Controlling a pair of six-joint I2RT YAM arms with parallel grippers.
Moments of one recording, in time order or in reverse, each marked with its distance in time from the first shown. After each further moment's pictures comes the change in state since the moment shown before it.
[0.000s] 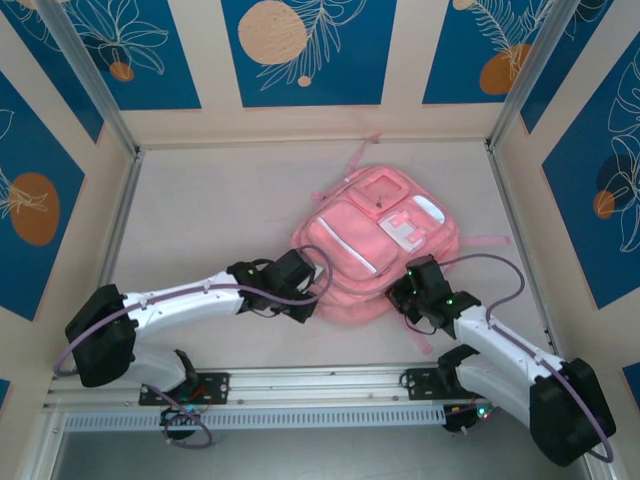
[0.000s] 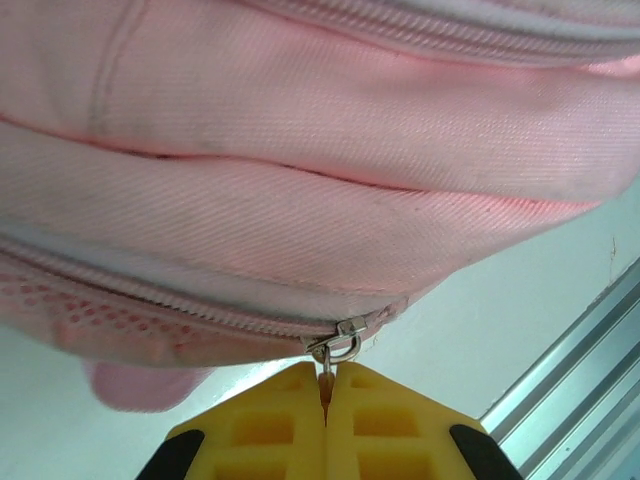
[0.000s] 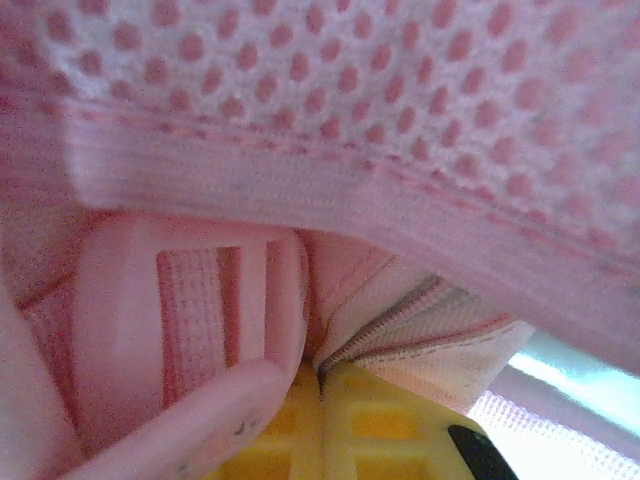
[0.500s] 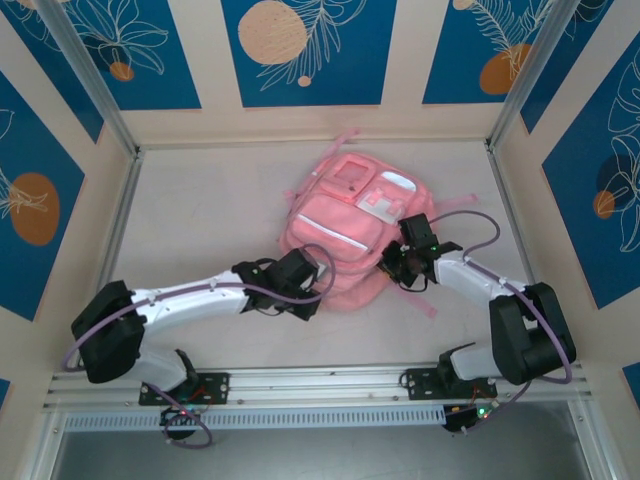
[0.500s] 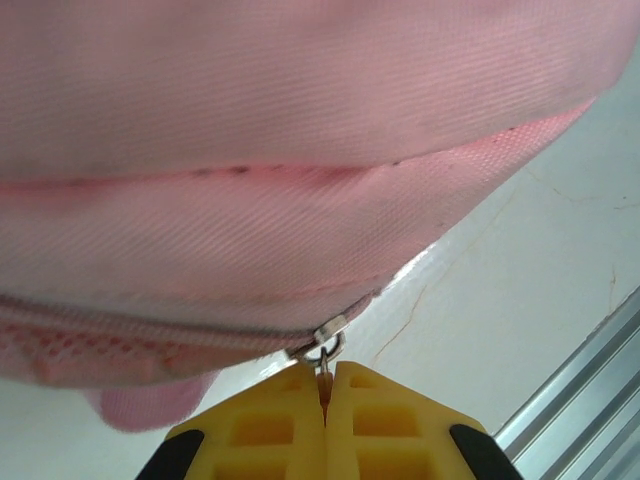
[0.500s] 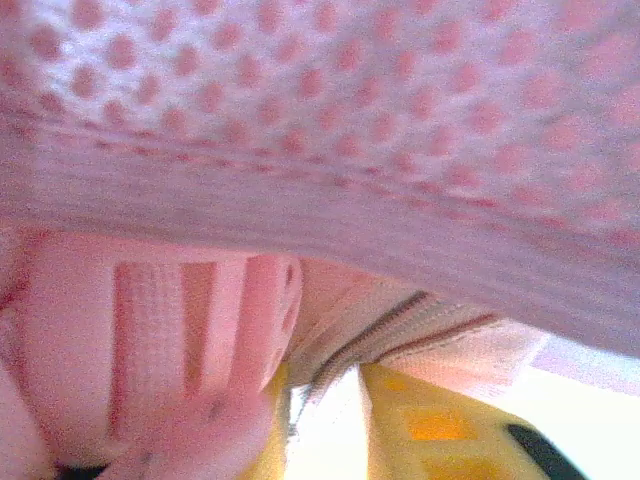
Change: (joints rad) left arm -0.017 0.060 0.016 0.059 0.008 -0.016; right arm -0.100 0.421 0.342 -0.024 -0.127 -0.266
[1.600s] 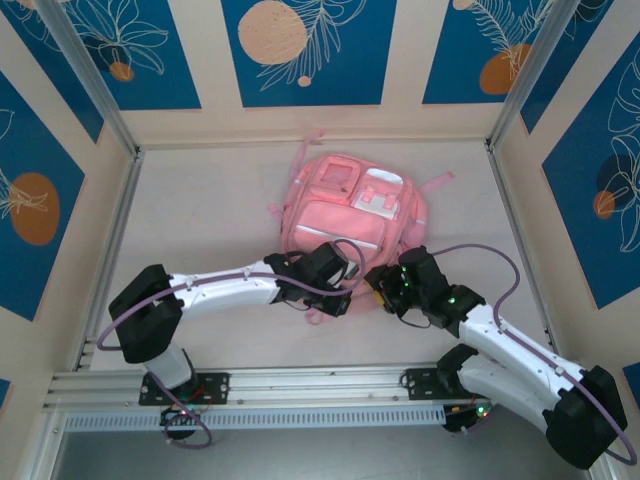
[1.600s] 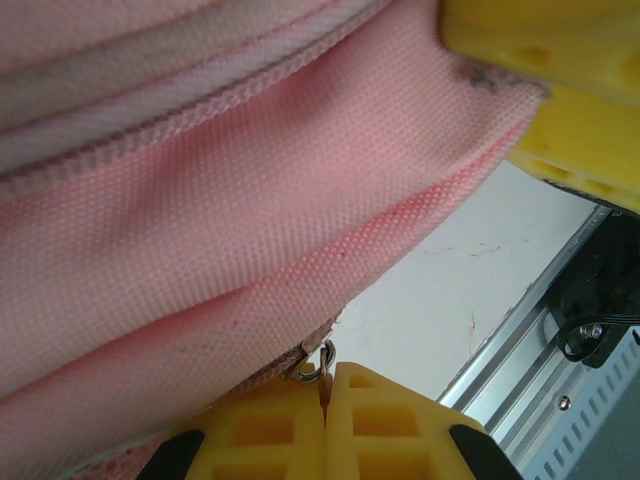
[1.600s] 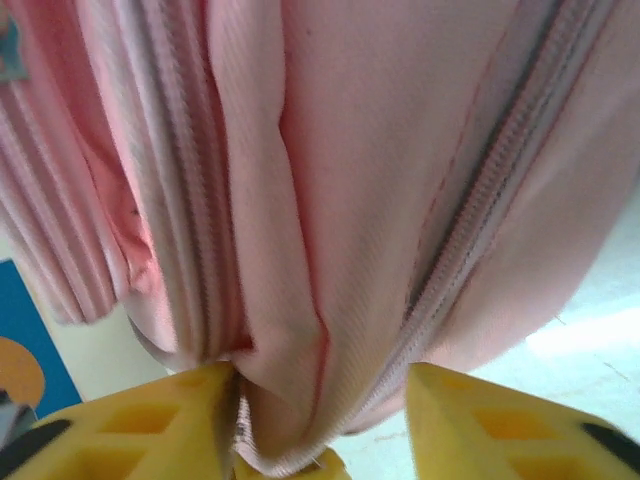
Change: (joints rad) left arm -0.050 0.188 0.188 0.037 0.122 -0.071; right arm 0.276 -0.500 -0.216 -0.008 0.073 0.450
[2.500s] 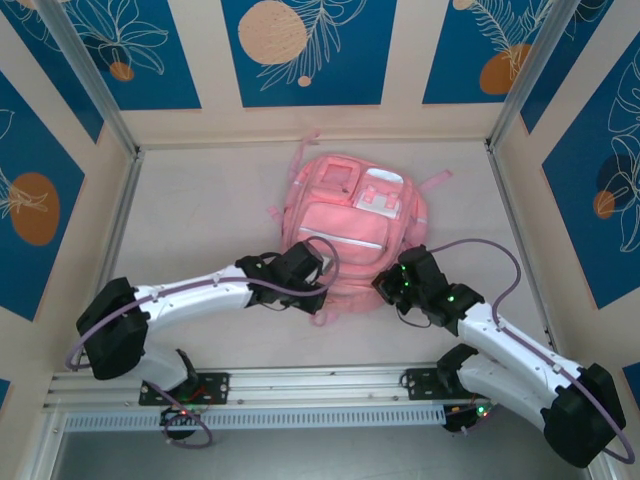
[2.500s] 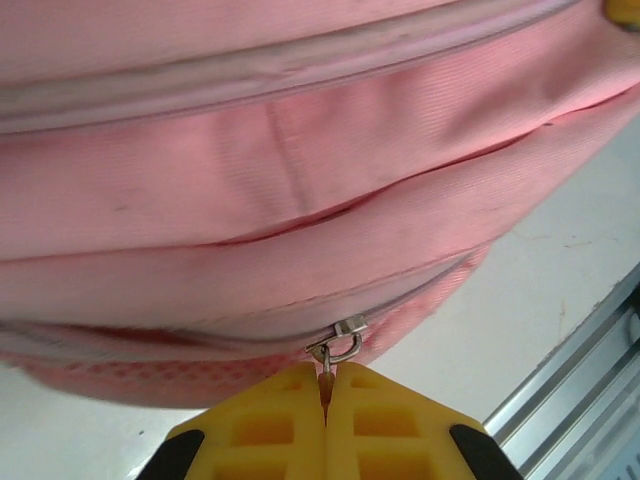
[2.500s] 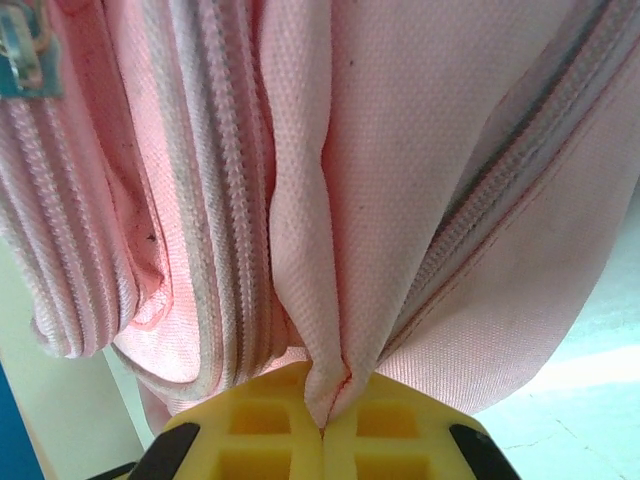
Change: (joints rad) left arm 0.079 -0.183 -0.139 -0.050 -0.113 0.028; right arm -0.022 0.002 0.003 -0.029 0.064 -0.116
